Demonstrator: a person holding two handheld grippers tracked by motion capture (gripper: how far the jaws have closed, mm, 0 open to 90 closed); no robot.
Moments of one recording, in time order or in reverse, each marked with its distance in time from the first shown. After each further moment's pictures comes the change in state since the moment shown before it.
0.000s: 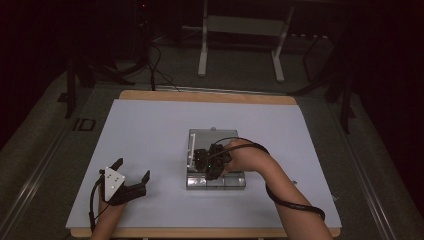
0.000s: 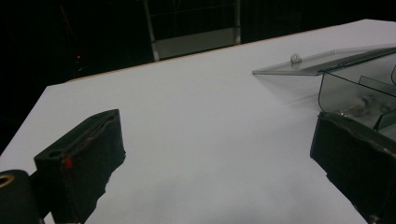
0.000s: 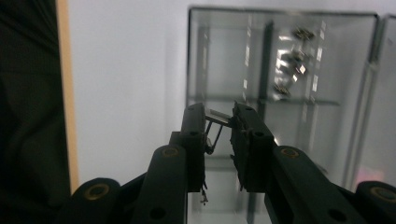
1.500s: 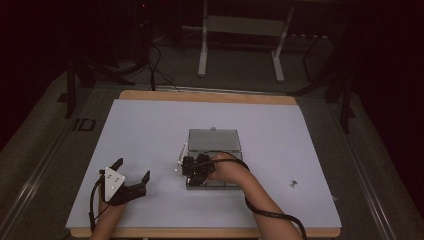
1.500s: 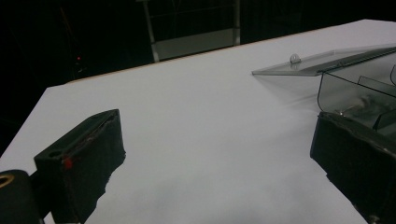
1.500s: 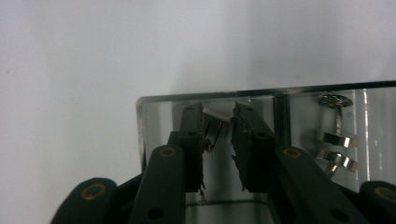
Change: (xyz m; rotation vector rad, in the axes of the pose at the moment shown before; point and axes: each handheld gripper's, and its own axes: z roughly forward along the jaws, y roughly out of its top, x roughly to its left) left arm 0.000 0.000 -0.001 -0.001 -0.002 0.008; right arm -0.012 0.020 0.075 -0.150 0.003 0.108
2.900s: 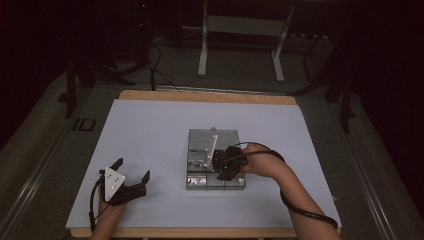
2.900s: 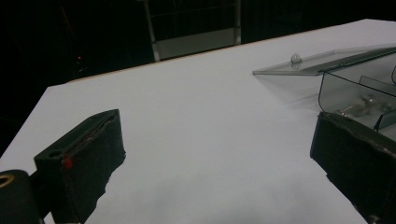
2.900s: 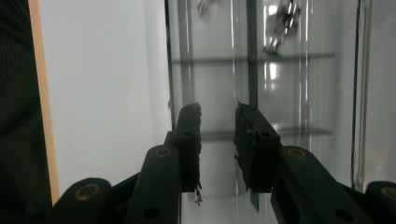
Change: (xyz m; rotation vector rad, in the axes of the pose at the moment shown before) left arm 0.000 0.000 0.000 0.002 0.003 -0.004; right arm 0.008 -0.061 -0.079 0.070 -0.062 -0.030
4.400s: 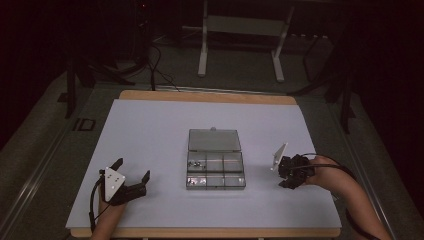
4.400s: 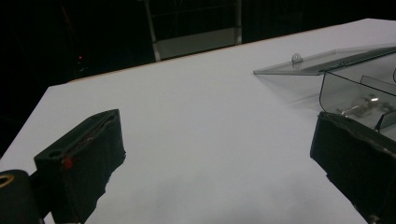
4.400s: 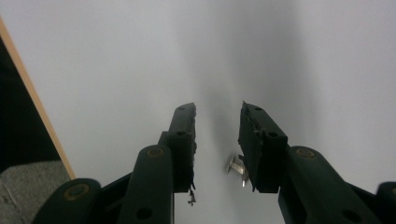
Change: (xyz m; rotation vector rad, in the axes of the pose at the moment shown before) left arm 0.000 0.000 0.000 0.001 0.005 0.001; right arm 0.009 -0.174 -0.024 0.130 -0.059 0.237
